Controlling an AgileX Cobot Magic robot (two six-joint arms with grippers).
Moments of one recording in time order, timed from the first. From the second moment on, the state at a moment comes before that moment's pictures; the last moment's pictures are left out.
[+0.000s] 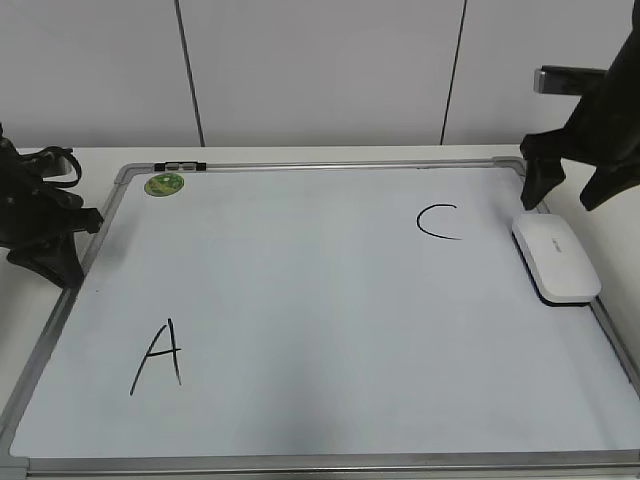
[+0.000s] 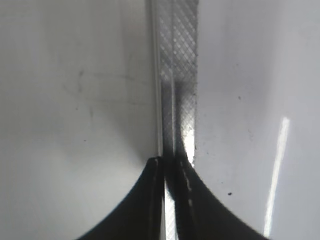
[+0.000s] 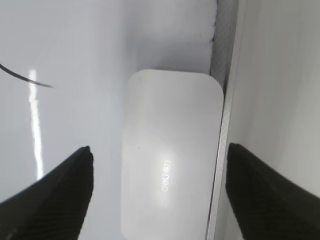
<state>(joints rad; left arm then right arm) 0.01 2.14 -1.46 -0.22 0.95 0.13 -0.02 2.08 -1.68 0.14 1.10 -0.15</state>
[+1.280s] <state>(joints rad) -0.09 1.67 -1.89 -0.15 1.25 0.05 0.02 1.53 -1.79 0.14 1.25 -0.16</state>
